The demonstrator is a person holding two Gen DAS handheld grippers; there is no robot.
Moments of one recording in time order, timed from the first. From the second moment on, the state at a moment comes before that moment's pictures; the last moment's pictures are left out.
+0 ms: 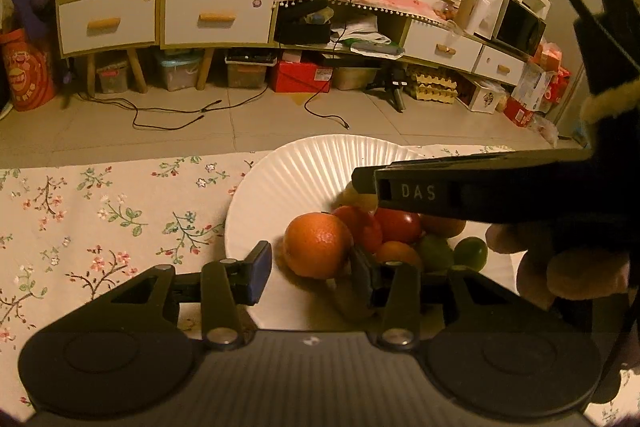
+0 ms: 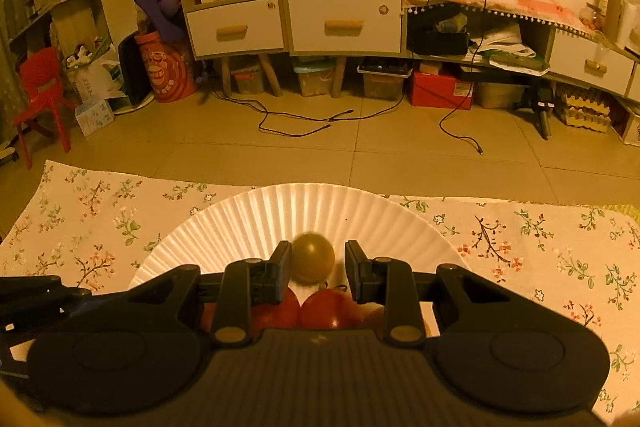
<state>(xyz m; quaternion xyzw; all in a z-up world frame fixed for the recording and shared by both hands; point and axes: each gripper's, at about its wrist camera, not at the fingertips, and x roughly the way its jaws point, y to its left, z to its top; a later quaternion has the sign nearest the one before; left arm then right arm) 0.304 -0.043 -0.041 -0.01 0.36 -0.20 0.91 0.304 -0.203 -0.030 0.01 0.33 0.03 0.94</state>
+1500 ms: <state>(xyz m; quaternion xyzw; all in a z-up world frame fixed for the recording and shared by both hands) 0.197 -0.005 -0.021 0.05 0.35 -0.19 0.92 0.179 -0.200 -0.007 -0.03 0.30 0.05 0.95</state>
